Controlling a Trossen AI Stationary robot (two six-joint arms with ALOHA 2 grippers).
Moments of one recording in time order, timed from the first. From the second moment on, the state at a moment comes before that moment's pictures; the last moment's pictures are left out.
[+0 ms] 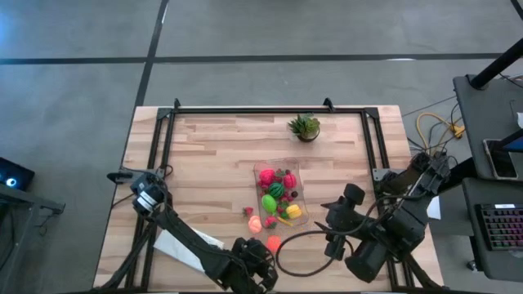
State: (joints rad) left arm -0.70 2.17 1.76 -0.63 -0.66 -1.49; right arm 0.81 1.74 2.00 -1.57 0.78 1.06
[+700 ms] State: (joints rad) left arm -0.69 2.17 1.66 -0.57 -0.66 -1.62; right arm 0.80 1.74 1.96 -1.57 0.81 1.05
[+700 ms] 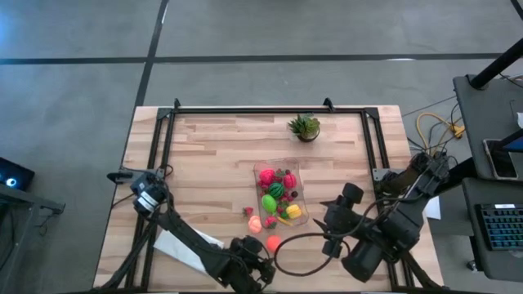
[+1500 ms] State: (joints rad) left arm -0.64 2.22 1.64 -0.42 -0.66 -1.27; right arm 0.78 1.74 1.86 -1.57 0.81 1.10
